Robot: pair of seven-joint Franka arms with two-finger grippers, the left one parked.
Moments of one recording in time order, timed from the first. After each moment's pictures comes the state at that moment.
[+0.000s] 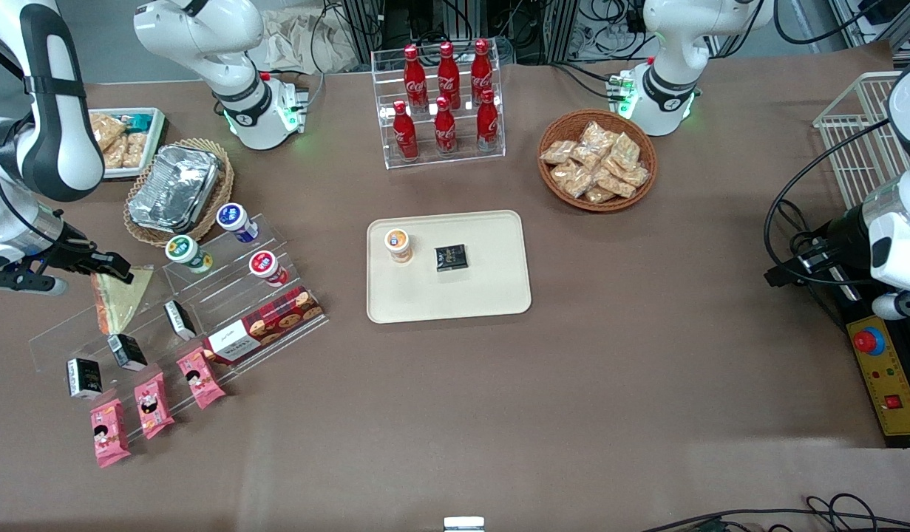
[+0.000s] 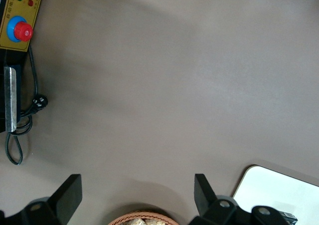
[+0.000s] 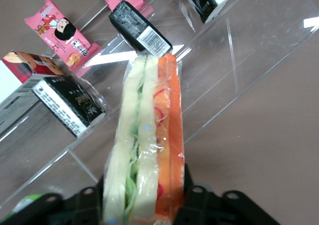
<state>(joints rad) 0.04 -0.02 -0.37 -2.27 0.06 2.31 -0.19</state>
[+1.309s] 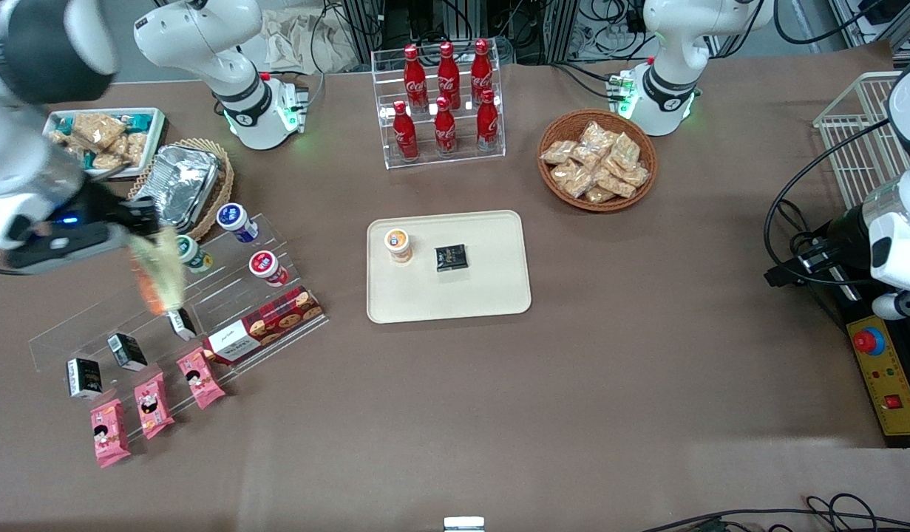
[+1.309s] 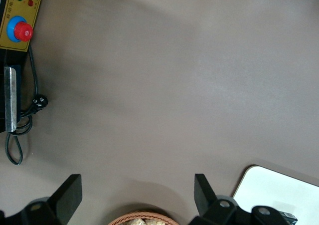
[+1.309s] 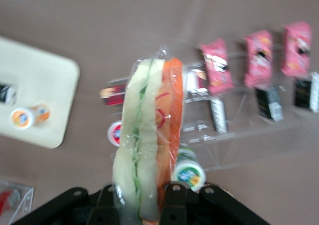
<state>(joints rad) 0.52 -0.07 -0.34 -1.76 -0.01 1.67 -0.23</state>
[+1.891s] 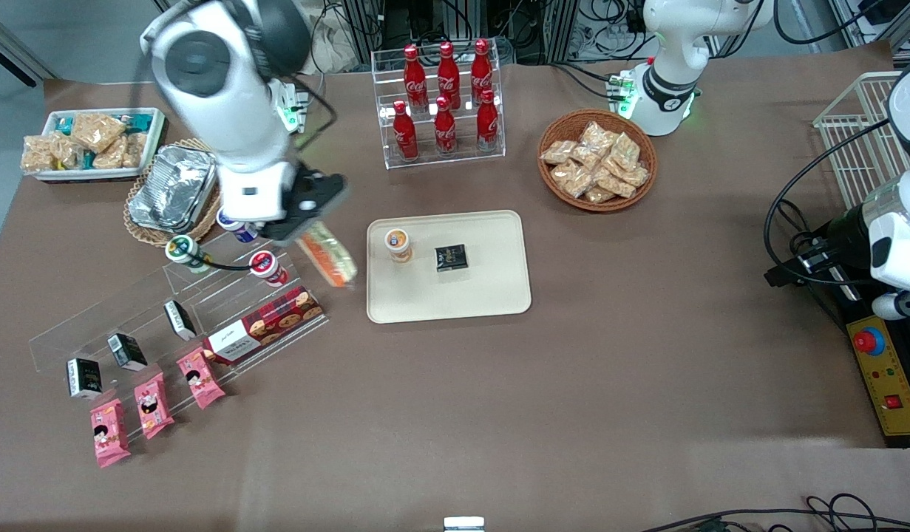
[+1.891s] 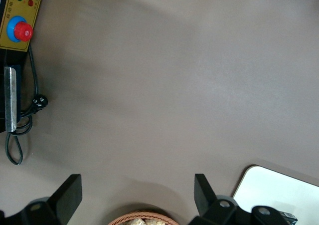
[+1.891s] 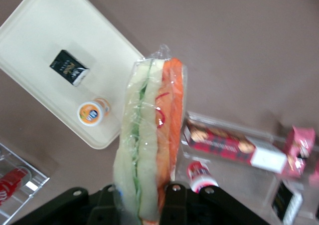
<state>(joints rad) 0.90 0.07 -0.34 -1.76 -0.02 1.81 -0.29</state>
